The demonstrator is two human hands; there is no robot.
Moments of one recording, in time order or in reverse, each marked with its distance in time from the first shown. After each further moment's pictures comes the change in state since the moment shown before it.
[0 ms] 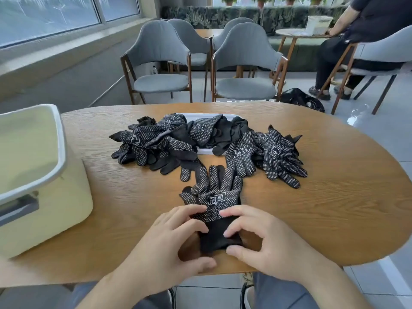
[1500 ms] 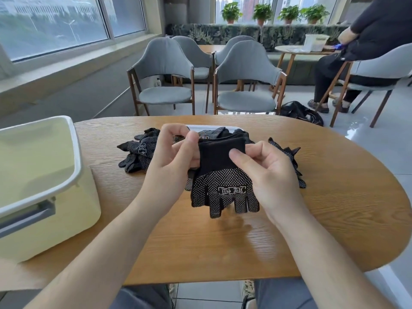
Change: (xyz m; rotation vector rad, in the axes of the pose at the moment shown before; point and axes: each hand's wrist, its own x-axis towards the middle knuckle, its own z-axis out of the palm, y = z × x) left_hand 0.106 0.033 -0.083 -1.041 0.514 -0.223; right_hand 0.078 -0.074 -0.052 0.596 0.634 0.149
